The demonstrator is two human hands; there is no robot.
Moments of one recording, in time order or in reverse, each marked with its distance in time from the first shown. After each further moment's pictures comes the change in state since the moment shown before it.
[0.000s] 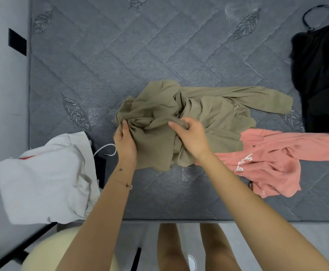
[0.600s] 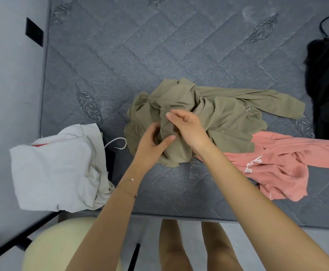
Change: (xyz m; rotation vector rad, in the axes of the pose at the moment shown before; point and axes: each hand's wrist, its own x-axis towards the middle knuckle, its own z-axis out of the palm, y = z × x) left_hand -0.031 0.004 -0.025 0.286 -0.539 0.170; right_hand -0.007 -0.039 0.038 0.174 -0.197 0.032
